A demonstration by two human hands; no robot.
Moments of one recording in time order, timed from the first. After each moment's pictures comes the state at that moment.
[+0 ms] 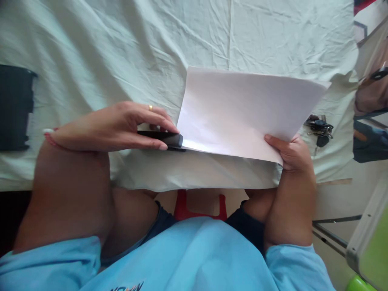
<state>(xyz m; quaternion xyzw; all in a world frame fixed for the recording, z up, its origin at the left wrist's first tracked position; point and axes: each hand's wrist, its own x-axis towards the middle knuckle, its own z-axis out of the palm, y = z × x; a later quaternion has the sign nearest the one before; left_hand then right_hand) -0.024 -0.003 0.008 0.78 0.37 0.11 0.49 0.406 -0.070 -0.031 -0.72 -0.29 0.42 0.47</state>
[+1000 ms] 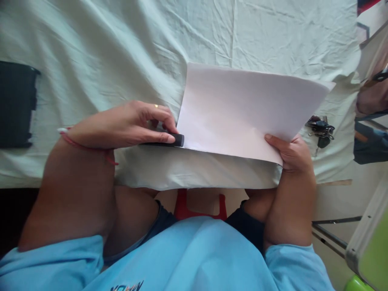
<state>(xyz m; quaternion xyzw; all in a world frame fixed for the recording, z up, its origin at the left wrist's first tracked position) -0.019 -0.003 -0.001 0.76 0.40 0.12 0.51 0.404 -0.069 -0.034 -0.73 -0.29 0.40 0.47</state>
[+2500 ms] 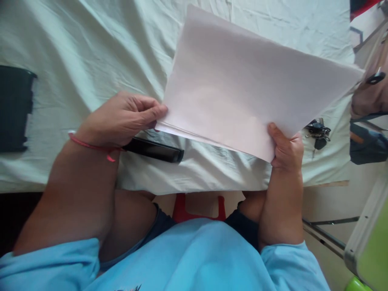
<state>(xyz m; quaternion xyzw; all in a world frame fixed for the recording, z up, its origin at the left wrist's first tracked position) -0.007 -0.007 -0.009 0.60 0.53 0.27 0.54 0.374 -0.053 -0.048 -0.63 -0.31 0.31 0.64</state>
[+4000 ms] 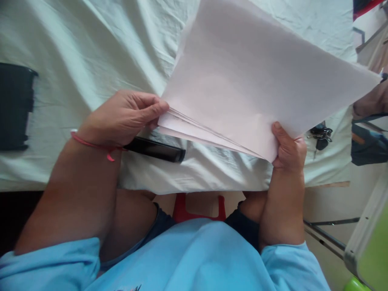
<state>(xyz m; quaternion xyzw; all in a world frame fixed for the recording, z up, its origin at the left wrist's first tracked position) -0.006 -0.007 -0.010 0.59 0.53 0.29 0.54 0.367 -0.052 -0.043 -0.63 -0.28 0.31 0.66</state>
